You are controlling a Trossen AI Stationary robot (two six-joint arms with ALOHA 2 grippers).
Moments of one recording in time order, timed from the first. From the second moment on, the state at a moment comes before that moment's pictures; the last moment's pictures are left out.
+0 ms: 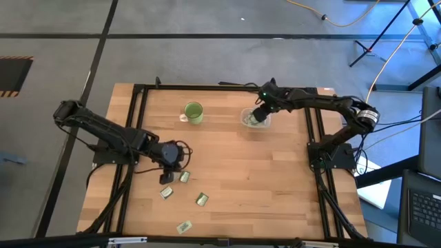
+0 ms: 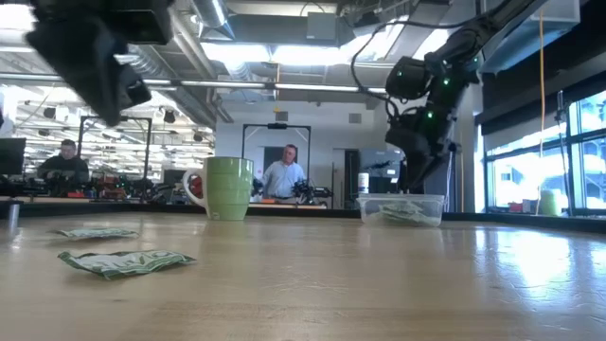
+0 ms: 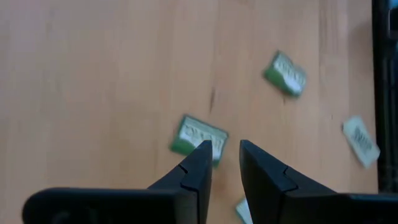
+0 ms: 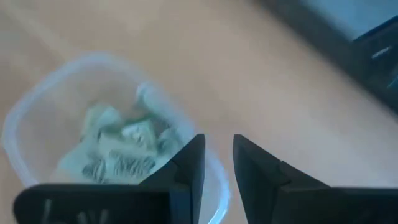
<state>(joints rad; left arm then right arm) -0.30 1.14 0.72 -0.58 0.03 -0.48 -0.59 1.52 0.92 -0.49 0.18 0.23</state>
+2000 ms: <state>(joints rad) -0.43 1.60 0.72 -0.38 -0.15 -0.16 -0.59 1.48 0.92 -0.39 0.18 0.23</state>
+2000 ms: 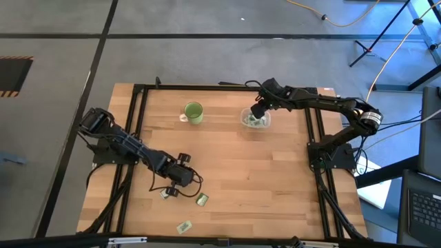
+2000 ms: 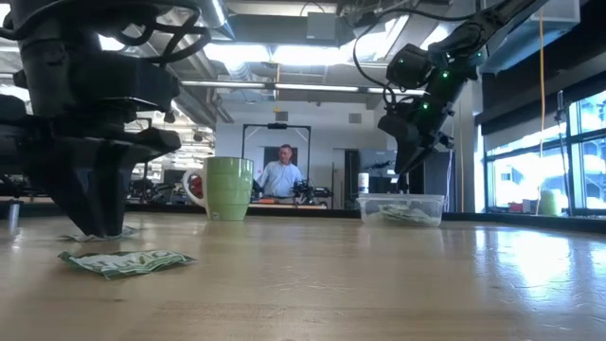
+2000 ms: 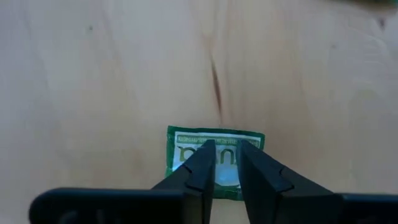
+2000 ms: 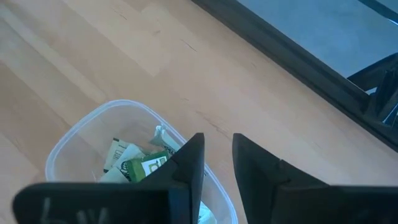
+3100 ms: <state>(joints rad) -0.26 1.36 0.72 -0.16 -0.04 -0.14 -0.19 1.37 0.92 -0.01 -0.19 -0.35</state>
